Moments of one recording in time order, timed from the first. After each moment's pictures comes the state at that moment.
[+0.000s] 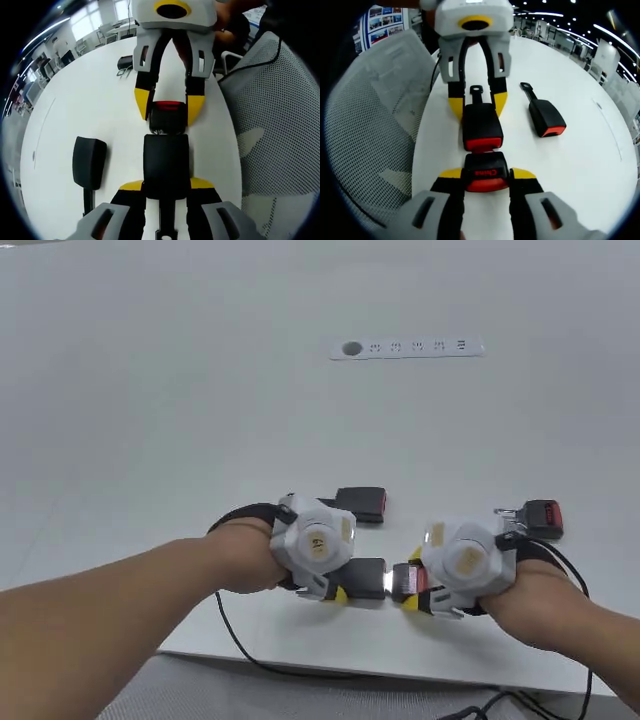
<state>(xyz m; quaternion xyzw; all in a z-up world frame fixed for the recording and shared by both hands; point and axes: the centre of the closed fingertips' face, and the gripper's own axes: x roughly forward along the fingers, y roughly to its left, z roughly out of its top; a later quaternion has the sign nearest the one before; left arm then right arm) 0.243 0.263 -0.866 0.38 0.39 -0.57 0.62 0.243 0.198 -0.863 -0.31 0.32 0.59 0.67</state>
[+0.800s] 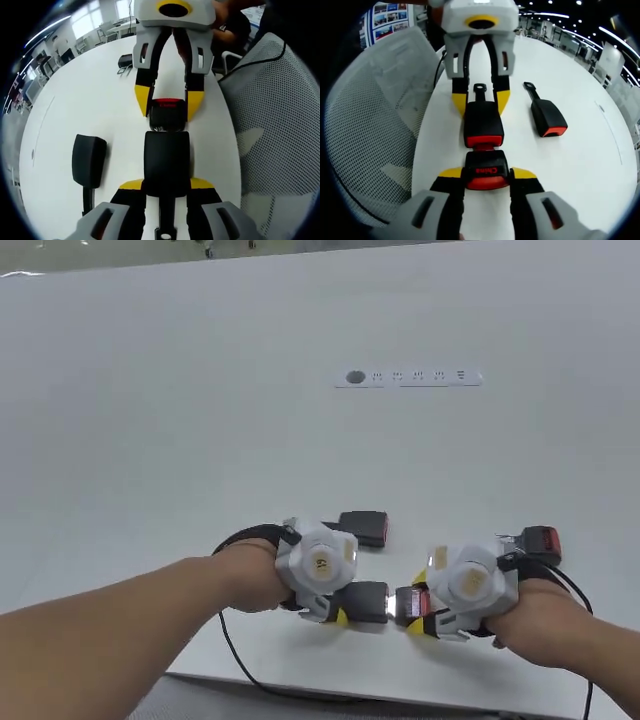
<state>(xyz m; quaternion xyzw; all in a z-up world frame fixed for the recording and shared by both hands) 0.244 0.263 -0.867 0.37 0.39 -0.57 0.62 0.243 0.193 -0.864 -0.32 0.32 0.60 0.66</state>
